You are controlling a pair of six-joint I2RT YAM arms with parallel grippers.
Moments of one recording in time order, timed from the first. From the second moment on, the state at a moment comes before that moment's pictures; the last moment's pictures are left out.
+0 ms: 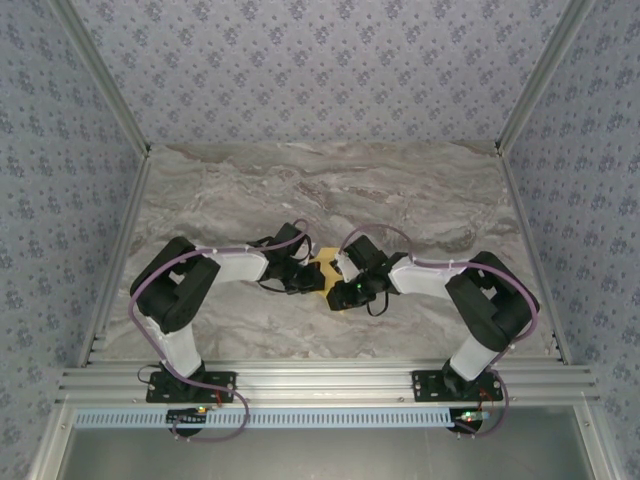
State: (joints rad) left arm -0.70 1.81 0.89 -0.15 0.51 -0.72; right arm 0.72 1.65 0.77 -0.26 -0.48 0.39
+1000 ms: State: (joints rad) left arm -0.70 1.81 0.89 -0.15 0.51 -0.72; right arm 0.71 1.39 0.67 -0.36 -0.48 0.41
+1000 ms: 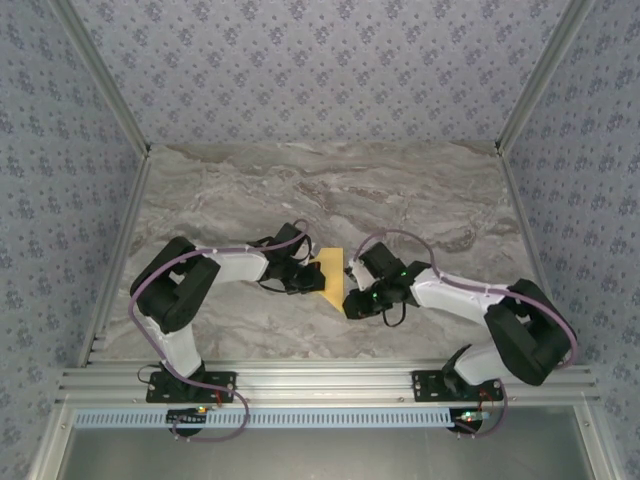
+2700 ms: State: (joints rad) left arm -0.79 1.76 0.80 -0.01 0.47 -0.72; right arm 0.59 1.70 0.65 -0.07 -0.73 0.55
